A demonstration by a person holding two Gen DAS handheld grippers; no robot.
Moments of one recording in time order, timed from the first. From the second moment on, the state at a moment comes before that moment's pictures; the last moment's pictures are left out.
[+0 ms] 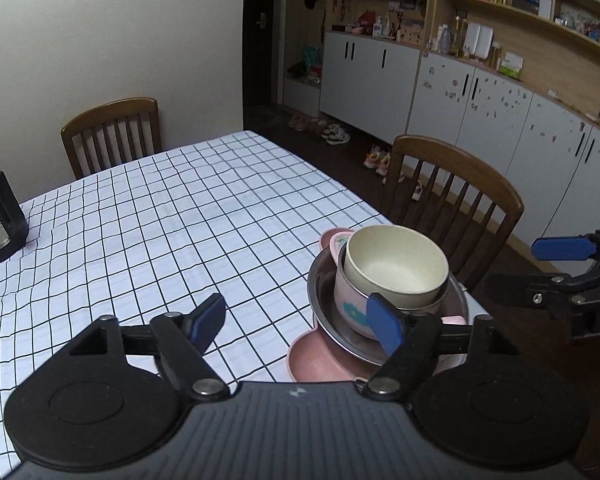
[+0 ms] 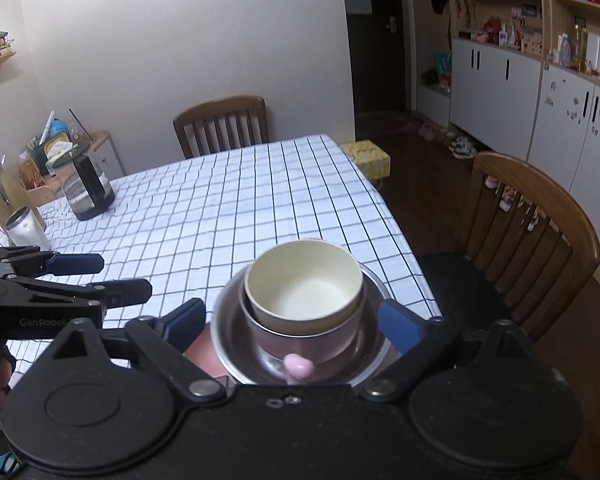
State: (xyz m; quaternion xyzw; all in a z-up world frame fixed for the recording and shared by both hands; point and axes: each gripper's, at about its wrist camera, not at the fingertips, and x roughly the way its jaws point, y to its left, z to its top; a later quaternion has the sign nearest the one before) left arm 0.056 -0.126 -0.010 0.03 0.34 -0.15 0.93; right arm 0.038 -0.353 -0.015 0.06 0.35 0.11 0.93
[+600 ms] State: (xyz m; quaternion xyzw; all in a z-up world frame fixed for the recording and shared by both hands) left arm 0.016 -0.102 0.008 0.02 0.31 -0.18 0.93; right arm -0.011 -0.328 -0.004 0.09 0.31 0.08 0.94
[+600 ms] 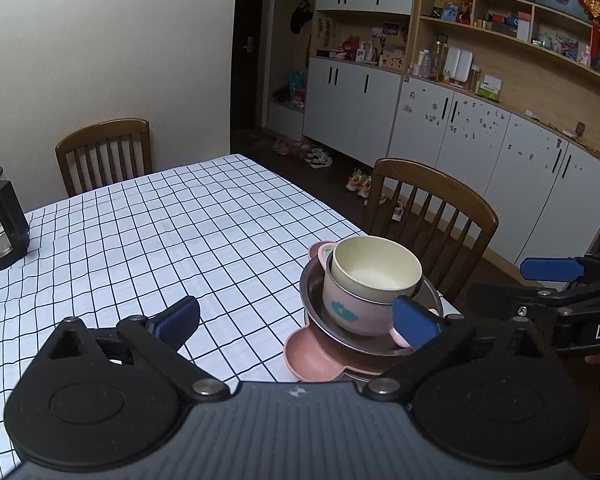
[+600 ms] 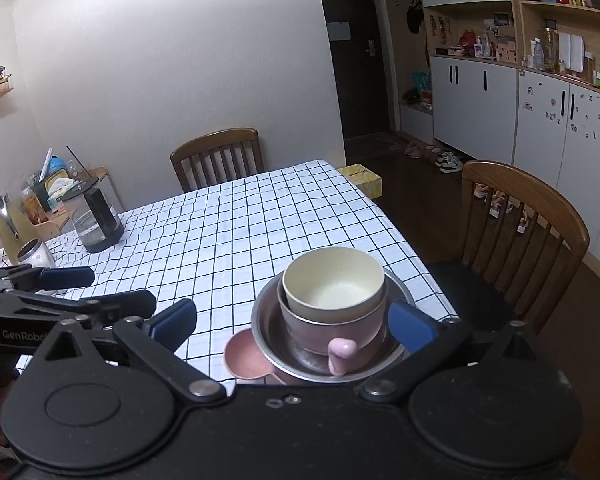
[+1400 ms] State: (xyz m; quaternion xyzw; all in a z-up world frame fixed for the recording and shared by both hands) left arm -0.019 -0.136 0.015 -0.03 0.32 -0.12 0.94; right arm -0.019 -0.354 0.006 0.07 0.31 0.15 0.94
